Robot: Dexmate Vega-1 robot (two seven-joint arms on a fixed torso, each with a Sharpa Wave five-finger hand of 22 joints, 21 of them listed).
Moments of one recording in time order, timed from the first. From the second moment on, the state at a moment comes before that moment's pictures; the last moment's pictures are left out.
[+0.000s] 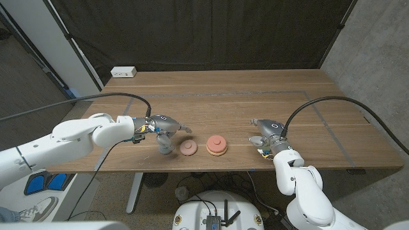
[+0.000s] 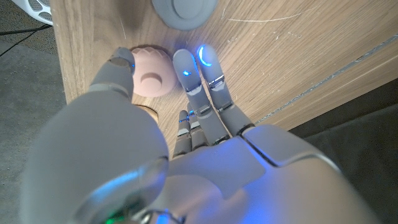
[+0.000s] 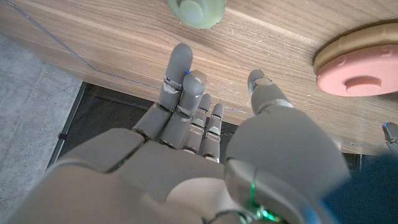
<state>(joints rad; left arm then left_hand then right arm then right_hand) 1.07 1.28 0.38 -2.09 0.49 -0.18 -0.29 0.94 -0.07 0.29 -0.16 0.30 0.23 0.08 0.19 0.20 0.29 -0.02 0.19 0.37 0.96 -0.14 1.36 0.44 0.66 -0.06 1.50 0.20 -1.32 -0.74 -0.67 -2.40 -1.19 -0.94 0.24 0.93 -0.01 0.43 -0.16 0.28 0.41 -0.10 0.27 0.30 0.46 -0.11 0.22 0.59 0.98 -0.15 1.29 1.18 0.84 -0.11 1.50 0.19</state>
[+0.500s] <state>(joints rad) 1.06 1.25 0.40 -2.08 0.53 -0.21 -0.29 0.95 -0.07 0.29 -0.16 0.30 0.26 0.07 0.20 0.20 0.33 -0.03 0.21 0.36 0.96 -0.14 1.37 0.44 0.67 -0.06 1.51 0.20 -1.32 -0.73 -0.65 -2.39 -1.19 -0.92 0.24 0.93 -0.01 0.43 -0.16 0.29 0.41 -0.11 0.27 0.30 0.46 -0.11 0.22 0.59 0.99 -0.15 1.29 1.19 0.84 -0.11 1.50 0.19</state>
